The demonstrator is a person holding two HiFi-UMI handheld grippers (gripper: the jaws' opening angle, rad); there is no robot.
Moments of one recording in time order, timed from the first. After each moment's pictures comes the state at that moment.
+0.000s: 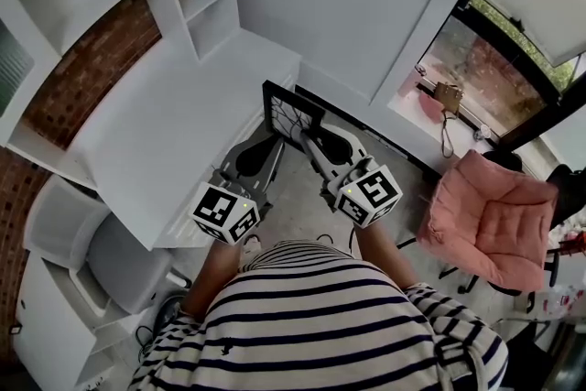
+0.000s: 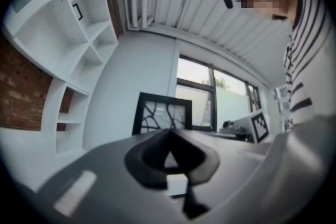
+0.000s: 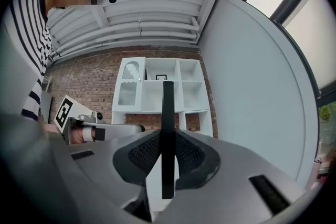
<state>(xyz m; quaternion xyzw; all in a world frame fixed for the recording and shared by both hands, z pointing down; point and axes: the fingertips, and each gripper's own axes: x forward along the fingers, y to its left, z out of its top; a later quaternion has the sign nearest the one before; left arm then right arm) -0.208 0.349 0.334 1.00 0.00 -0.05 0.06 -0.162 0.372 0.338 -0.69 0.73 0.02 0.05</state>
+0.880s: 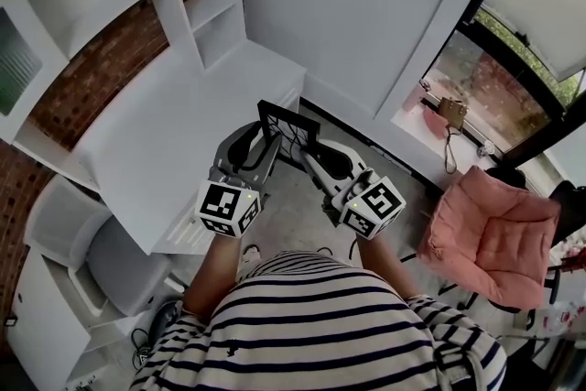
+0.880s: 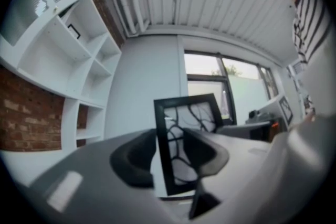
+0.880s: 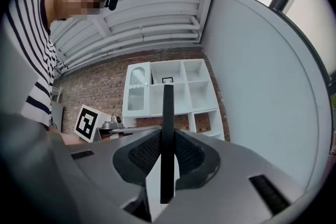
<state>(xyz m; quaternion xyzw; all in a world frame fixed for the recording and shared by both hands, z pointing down) -0.188 0.313 0.329 0.99 -0.09 -0.04 -0.01 -0.162 0.381 0.332 -0.64 0.77 0.00 0.08</state>
